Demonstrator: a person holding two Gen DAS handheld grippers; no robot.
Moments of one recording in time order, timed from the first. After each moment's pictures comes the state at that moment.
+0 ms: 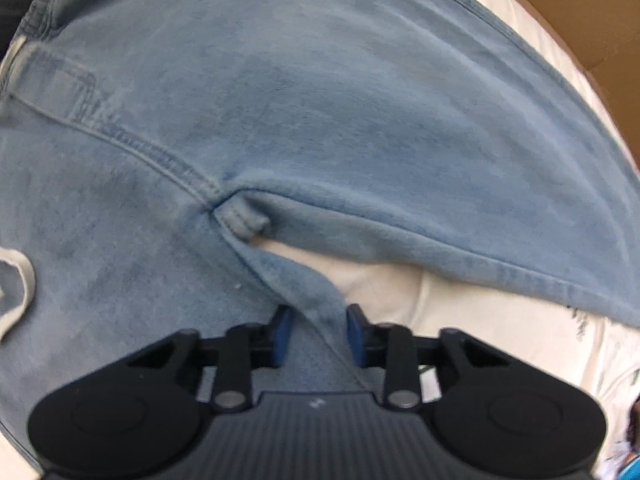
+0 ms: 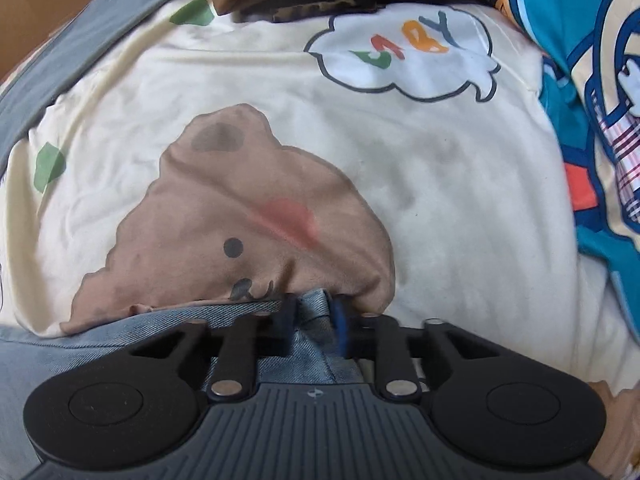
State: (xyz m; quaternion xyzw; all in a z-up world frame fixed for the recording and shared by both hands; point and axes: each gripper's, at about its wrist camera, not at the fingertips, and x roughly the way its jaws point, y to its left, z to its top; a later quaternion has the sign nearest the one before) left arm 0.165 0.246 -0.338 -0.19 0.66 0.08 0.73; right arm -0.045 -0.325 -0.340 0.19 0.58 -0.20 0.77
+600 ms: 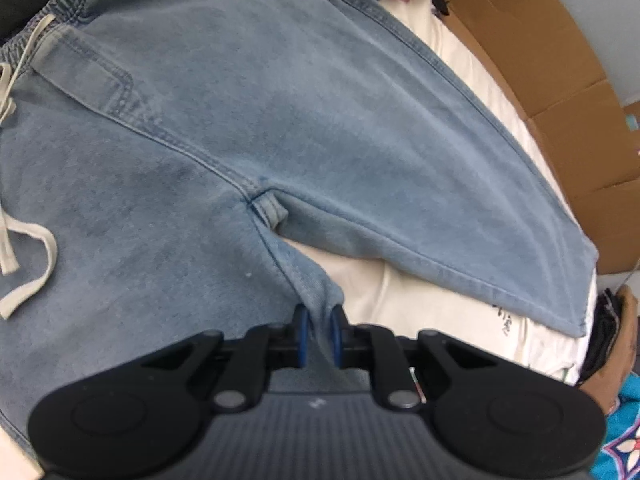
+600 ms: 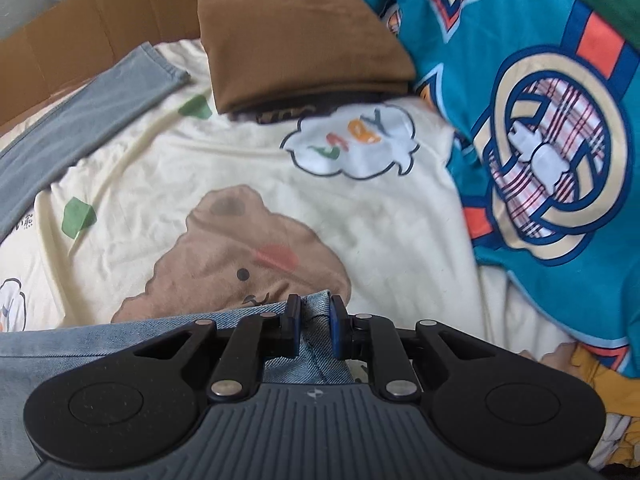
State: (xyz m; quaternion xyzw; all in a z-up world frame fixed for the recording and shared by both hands) left arm 0.121 0.293 -0.296 -0.28 0.60 0.02 0.75; right arm -0.090 -0.280 -0.257 0.13 0.48 -0.28 0.82
